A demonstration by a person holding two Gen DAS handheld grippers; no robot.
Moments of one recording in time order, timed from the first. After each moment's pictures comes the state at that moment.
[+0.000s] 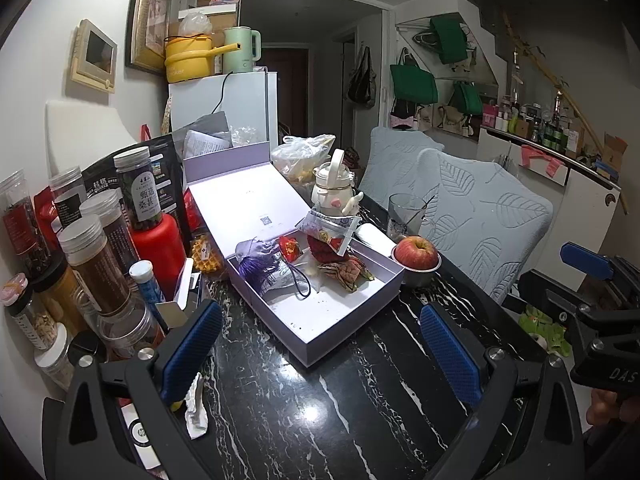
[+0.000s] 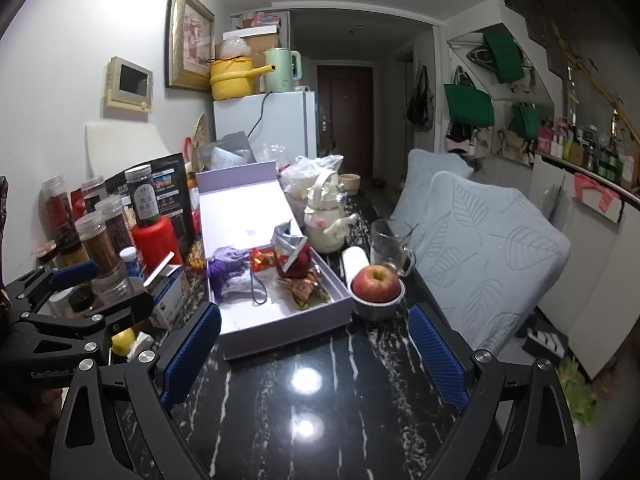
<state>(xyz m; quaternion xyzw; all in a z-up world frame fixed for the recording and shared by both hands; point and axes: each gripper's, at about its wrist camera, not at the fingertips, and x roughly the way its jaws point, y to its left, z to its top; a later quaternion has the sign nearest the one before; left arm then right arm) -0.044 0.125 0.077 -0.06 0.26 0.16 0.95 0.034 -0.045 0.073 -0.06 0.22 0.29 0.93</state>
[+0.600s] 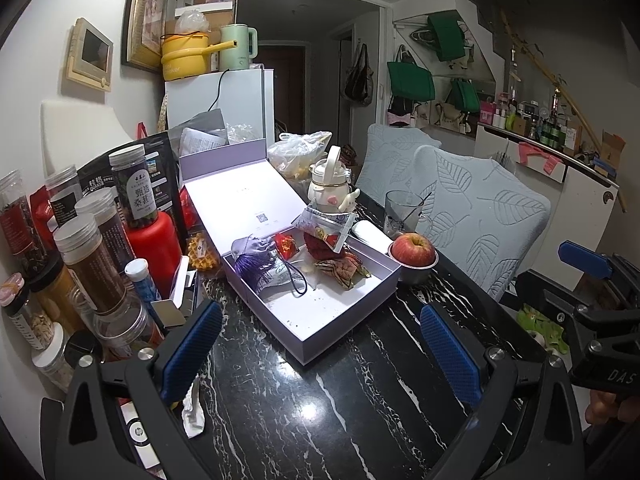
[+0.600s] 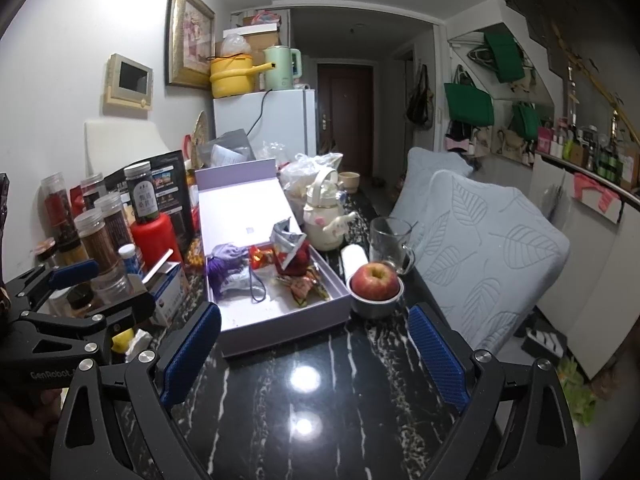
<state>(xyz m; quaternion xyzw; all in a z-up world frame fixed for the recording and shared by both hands) -0.042 0.123 0.075 -0.06 0.27 0.15 0.95 0.033 -0.045 0.073 -0.06 0.22 0.29 0.93</state>
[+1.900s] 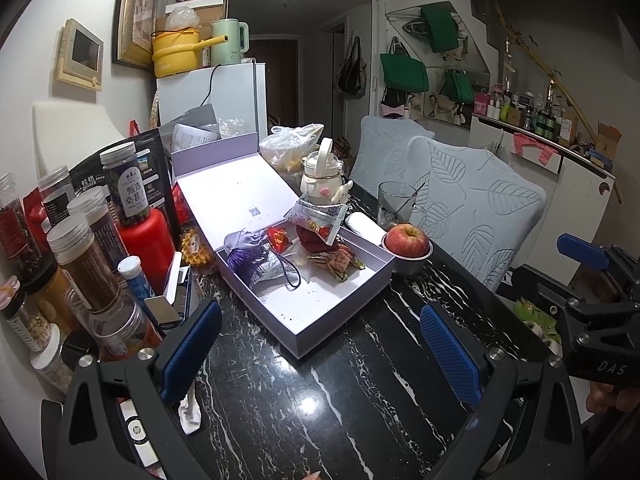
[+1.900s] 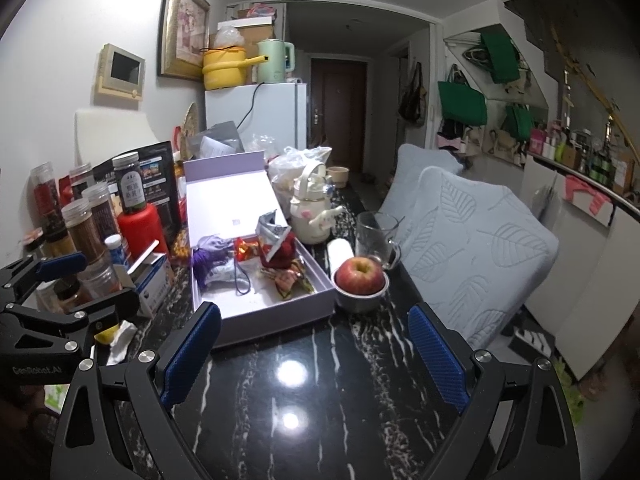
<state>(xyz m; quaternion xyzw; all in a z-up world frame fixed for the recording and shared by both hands) -0.038 0.120 0.073 -0.05 0.28 0.14 0.95 0.039 -0.051 0.067 -0.08 0.23 0.27 0.93</state>
